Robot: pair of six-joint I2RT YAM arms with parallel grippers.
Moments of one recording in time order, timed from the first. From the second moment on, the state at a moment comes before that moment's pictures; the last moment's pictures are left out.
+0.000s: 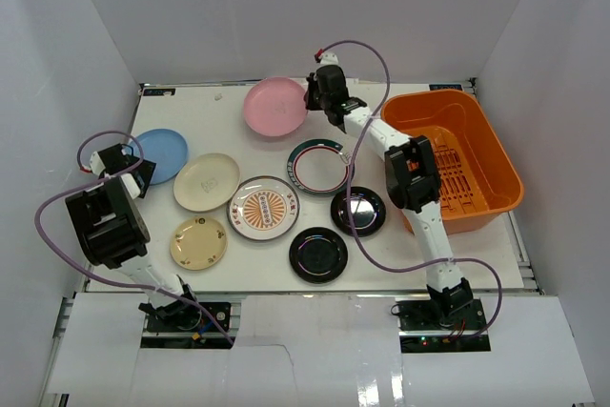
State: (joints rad) left arm 0.48 1.71 0.87 0.09 -0.02 -0.80; right arm 0.53 2.48 2.12 -0.06 0.06 0.33
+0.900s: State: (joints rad) left arm 0.47 1.50 0.95 0.07 0.04 -0.86; right arm -0.11 1.30 0.87 -0.04 0.19 0.33
